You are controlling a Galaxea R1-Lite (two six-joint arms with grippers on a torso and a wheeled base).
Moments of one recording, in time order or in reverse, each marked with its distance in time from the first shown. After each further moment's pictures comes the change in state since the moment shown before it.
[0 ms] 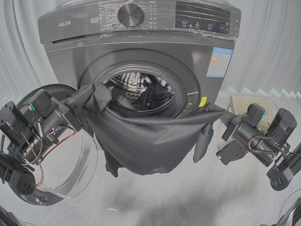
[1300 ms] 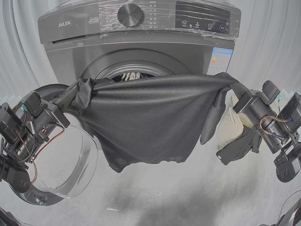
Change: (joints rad) left arm 0.120 -0.018 0.032 0.000 0.009 -0.008; right arm 0.000 -0.099 -0.113 -0.008 -0.110 0.018
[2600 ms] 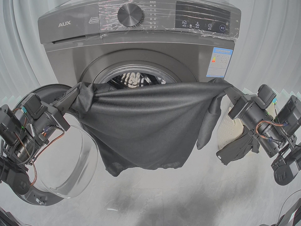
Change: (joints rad) left arm -0.001 -0.005 0.021 0.000 -0.009 0.002; right arm 0.030 0.019 0.014 0.000 -0.002 0.002
